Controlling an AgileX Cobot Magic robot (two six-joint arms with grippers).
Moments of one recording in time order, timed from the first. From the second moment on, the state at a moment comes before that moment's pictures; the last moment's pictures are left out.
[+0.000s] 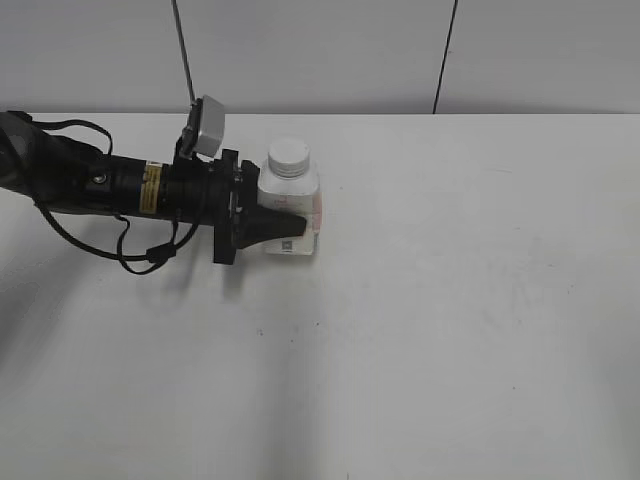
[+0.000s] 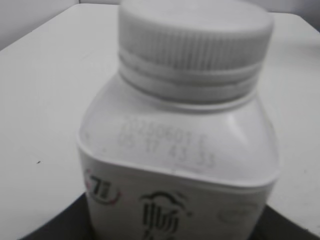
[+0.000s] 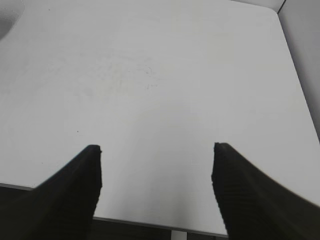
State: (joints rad) left arm -0.16 2.34 -1.35 1.61 -1.18 -0.72; right arm 0.07 -0.01 -0.51 0.03 1.10 -0.23
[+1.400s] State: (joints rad) left arm -0.28 2.35 -1.16 1.43 -1.18 -0.48; right arm 0.07 -0.01 -0.51 0.03 1.10 -0.23
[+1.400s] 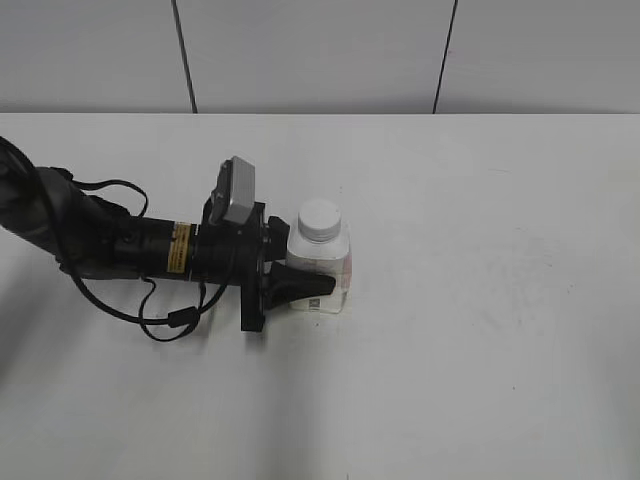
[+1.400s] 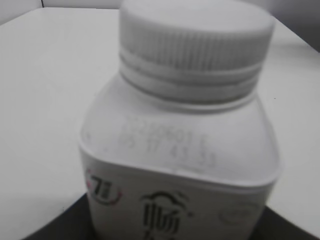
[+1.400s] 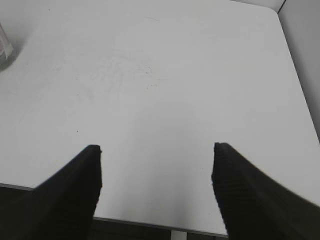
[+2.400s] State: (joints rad) left arm -0.28 2.38 -1.16 1.42 -1.19 -0.47; right arm 0.07 -0.01 -0.51 0.03 1.10 -0.23
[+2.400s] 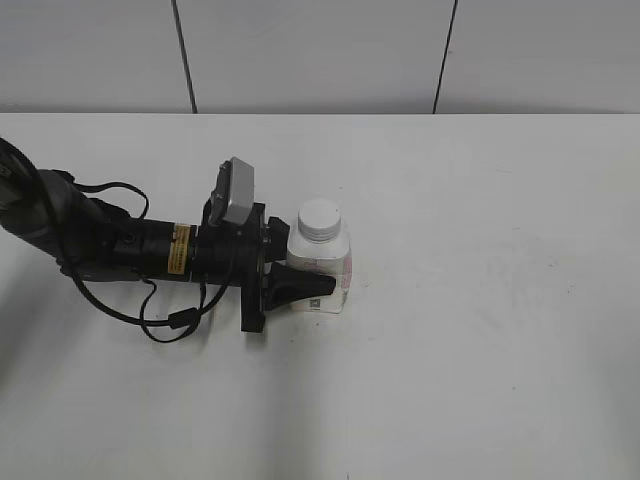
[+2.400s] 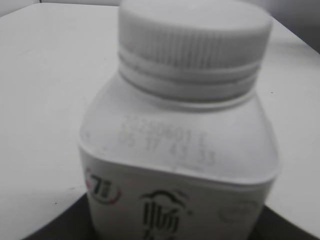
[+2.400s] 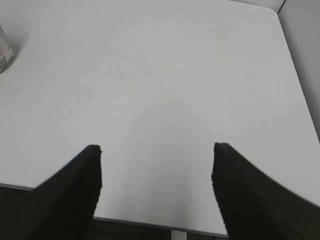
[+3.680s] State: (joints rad) left arm -0.28 2.38 -1.16 1.42 -1.20 -0.47; right arm 0.07 0.56 -0.69 0.15 1.10 -0.14
